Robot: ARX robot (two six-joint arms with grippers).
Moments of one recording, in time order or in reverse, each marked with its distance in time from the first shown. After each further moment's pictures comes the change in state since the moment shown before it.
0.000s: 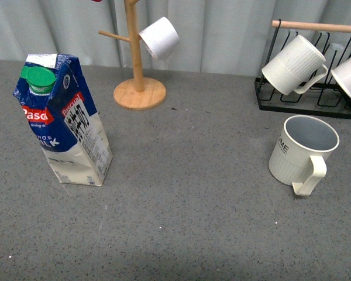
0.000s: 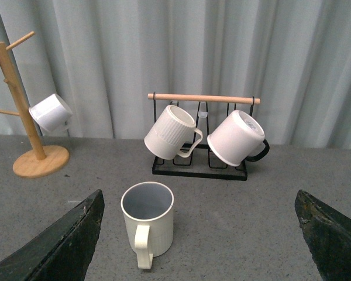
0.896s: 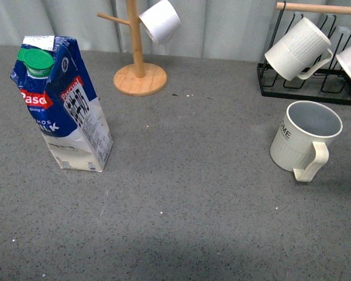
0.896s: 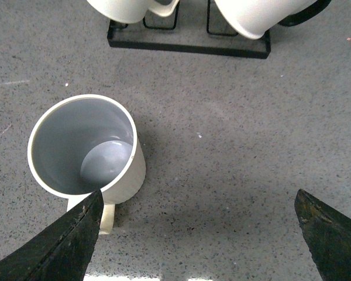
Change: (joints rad) left arm 0.000 -0.001 0.000 0.000 0.000 0.000; right arm -0.043 1.507 0.553 0.301 0.018 -0.021
